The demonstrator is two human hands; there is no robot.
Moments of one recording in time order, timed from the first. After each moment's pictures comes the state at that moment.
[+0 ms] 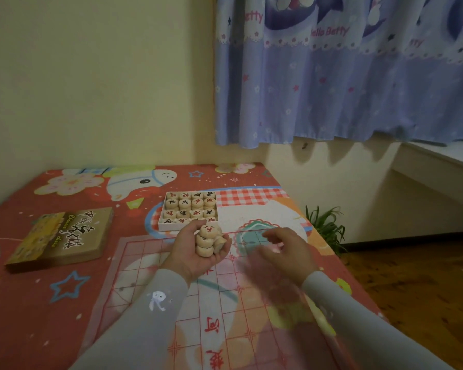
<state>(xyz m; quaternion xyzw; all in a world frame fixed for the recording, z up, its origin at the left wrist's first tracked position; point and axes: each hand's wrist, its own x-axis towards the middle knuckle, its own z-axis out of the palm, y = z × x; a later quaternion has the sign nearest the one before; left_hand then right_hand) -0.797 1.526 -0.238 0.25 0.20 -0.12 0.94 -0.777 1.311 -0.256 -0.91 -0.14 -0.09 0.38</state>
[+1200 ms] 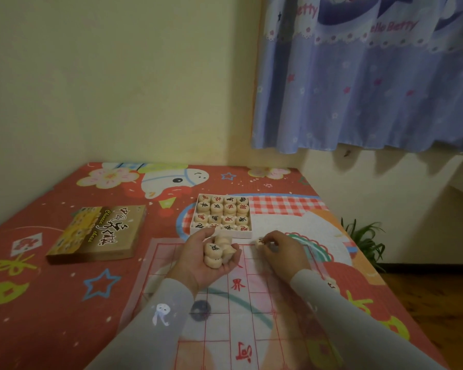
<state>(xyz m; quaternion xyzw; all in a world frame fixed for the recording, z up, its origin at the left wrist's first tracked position) -0.791 1.576 -0.247 0.23 0.23 -0.09 0.94 -0.721 1.397 -0.270 -0.94 -0.13 -0.04 0.32</state>
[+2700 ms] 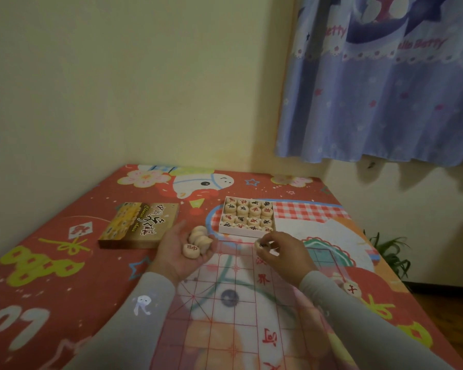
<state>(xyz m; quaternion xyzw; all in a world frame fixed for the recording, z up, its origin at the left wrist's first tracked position) -0.849 1.652 -0.233 0.23 0.22 0.03 0.95 -0.769 1.430 -0.245 -0.89 -0.29 -0.03 0.35</state>
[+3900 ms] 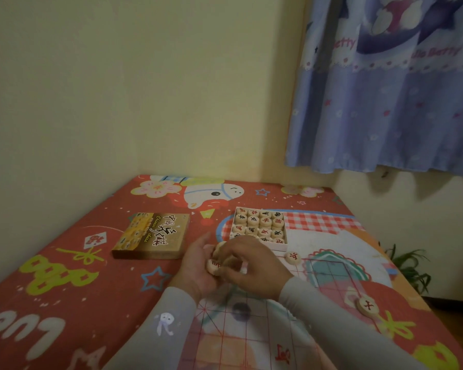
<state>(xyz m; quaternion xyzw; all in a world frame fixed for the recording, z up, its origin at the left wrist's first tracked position) -0.857 1.629 -0.223 0.32 0.20 -0.02 0.92 -0.805 1.494 -0.219 -0.79 -0.52 -0.05 0.32</state>
